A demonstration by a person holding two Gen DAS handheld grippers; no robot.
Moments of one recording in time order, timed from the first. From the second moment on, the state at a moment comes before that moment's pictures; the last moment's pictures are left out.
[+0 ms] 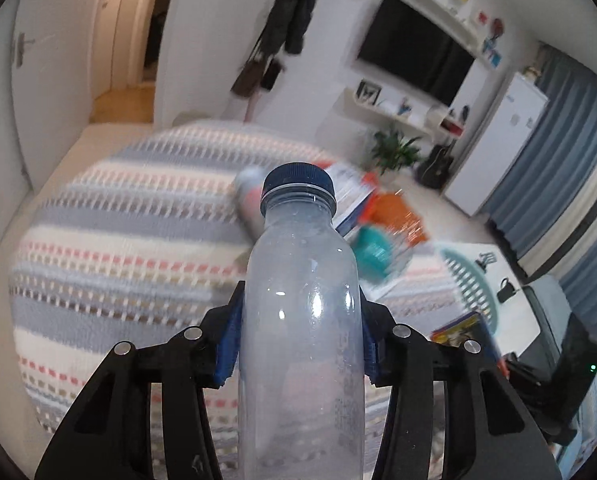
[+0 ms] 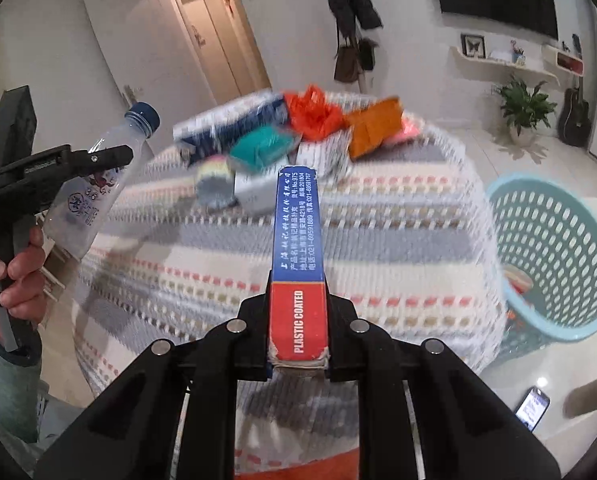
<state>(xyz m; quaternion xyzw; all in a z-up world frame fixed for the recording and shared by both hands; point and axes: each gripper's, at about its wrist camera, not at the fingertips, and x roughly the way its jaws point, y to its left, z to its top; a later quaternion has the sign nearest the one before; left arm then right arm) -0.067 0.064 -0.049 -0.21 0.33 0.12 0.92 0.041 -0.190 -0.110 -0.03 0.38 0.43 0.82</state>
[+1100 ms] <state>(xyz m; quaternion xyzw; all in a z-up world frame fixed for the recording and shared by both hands) 0.212 -0.176 -0.154 -0.14 0.48 -0.16 0.85 0.226 -0.359 -0.201 0.14 0.48 0.09 0.86</state>
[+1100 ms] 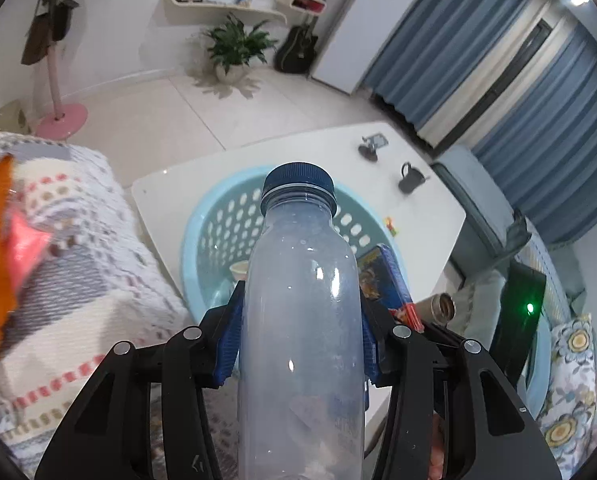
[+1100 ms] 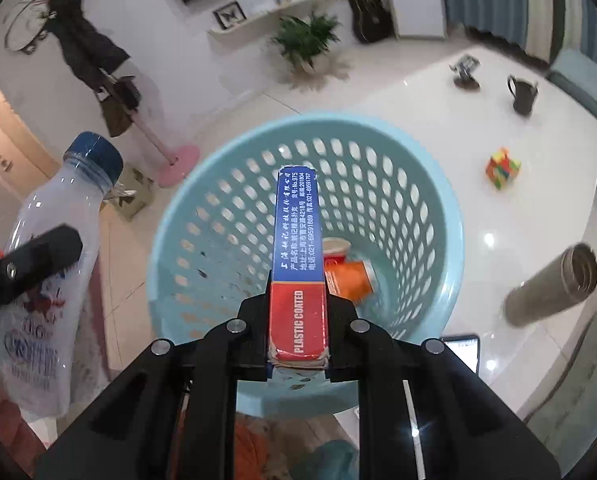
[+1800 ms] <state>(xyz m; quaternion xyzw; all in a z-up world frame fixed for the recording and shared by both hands) 0.167 -0.134 -0.103 -0.14 0.41 -0.15 0.89 0.205 -0.361 -0.158 0.15 0.44 0.11 0.88</state>
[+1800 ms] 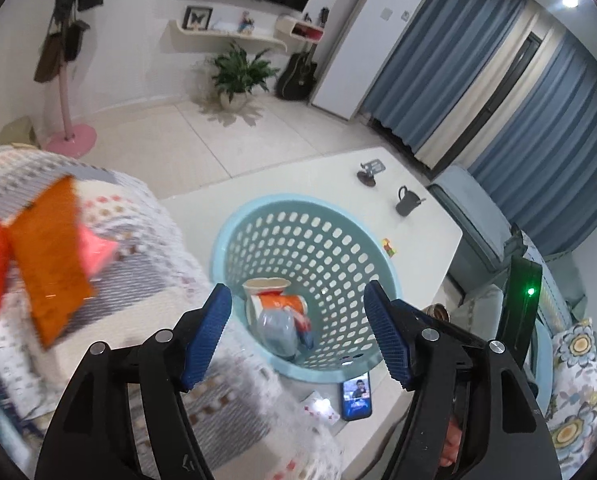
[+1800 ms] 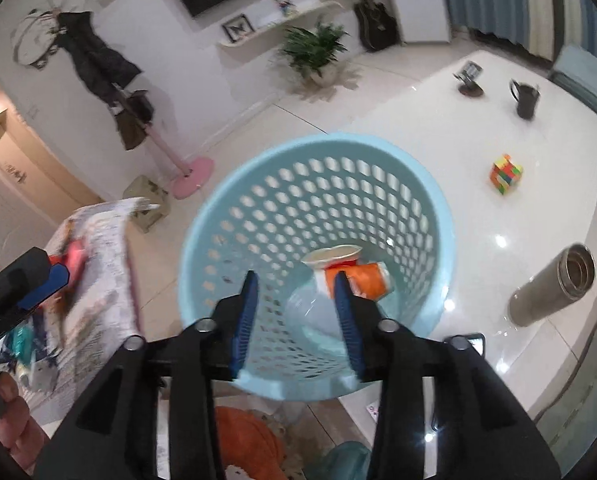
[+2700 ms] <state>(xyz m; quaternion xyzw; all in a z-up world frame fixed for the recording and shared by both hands) 0.059 0.087 -0.064 -0.08 0.42 0.04 0.90 0.106 -0.125 -0.065 0.01 0.35 0.36 0.86</state>
